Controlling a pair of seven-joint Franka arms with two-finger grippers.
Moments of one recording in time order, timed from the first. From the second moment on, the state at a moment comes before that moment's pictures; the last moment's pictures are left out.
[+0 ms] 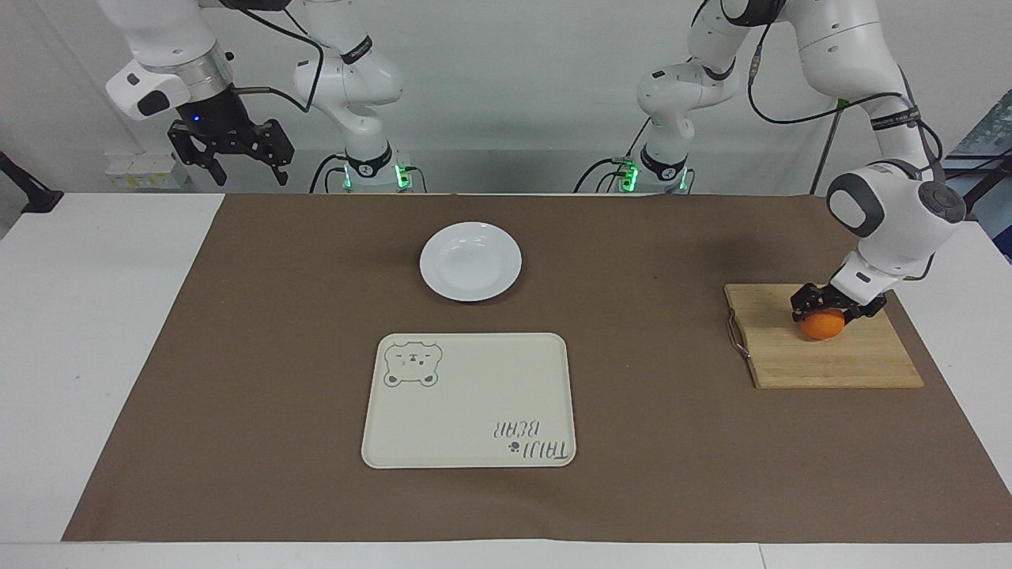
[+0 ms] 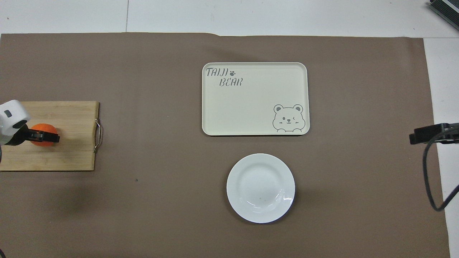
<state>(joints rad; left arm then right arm) 0.24 0.21 0.03 -2.06 -0.02 2.28 0.45 0.03 -0.11 -0.07 -1.63 -0.01 1.49 -0.03</state>
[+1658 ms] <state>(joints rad) -0.27 0.10 -0.01 -2.06 -0.02 2.22 0.18 0.03 -0.11 -0.07 -1.63 -0.01 1.49 -0.03</state>
